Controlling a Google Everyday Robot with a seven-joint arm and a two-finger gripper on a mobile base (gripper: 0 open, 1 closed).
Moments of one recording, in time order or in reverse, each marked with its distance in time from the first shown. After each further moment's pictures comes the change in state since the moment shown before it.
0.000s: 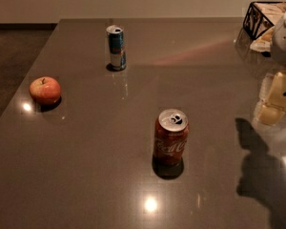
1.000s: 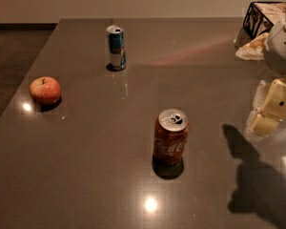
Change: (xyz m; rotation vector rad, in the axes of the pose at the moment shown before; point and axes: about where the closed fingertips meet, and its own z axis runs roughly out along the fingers) arm -0.028 0.030 0.000 -0.081 -0.142 -0.053
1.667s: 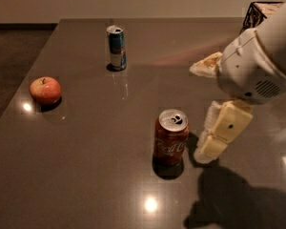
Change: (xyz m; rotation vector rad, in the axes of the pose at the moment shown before) arm -0.072 0.045 0.035 -0.074 -0.202 -0.061
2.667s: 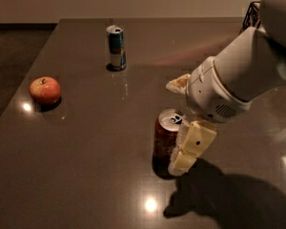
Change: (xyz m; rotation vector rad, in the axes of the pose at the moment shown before) arm -0.012 0.007 0.057 -0.036 -0.024 -0.030
